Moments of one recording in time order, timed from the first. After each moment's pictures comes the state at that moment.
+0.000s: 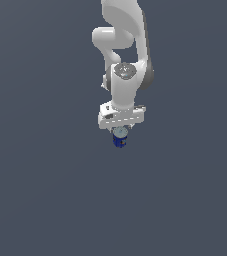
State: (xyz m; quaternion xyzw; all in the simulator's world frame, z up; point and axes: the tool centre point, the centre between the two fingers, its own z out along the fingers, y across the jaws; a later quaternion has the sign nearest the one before) arm -0.078 0.037 0.125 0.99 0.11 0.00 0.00
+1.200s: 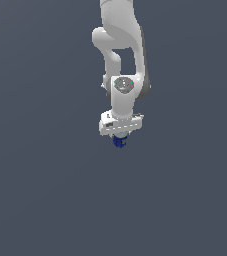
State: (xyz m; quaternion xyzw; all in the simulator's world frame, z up) arm -0.079 0.036 0.075 0.99 0.11 0.00 0.00
